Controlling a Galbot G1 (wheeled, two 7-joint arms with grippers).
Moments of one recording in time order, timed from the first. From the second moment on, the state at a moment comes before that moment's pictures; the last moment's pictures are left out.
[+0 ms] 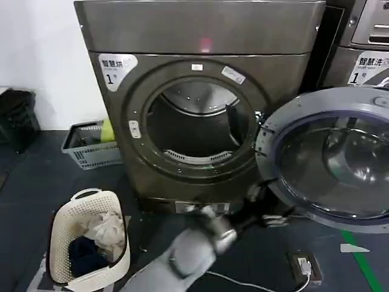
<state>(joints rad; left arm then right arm) 0.83 -1.31 0.23 -1.86 -0.18 0.09 0.20 -1.68 1.42 1.90 1.57 0.20 0.29 0.20</state>
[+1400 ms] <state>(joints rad) 1.46 -0.73 -0.58 -2.14 -1.34 0.74 -0.81 -1.64 1.33 1.76 1.40 0.21 0.38 0.10</state>
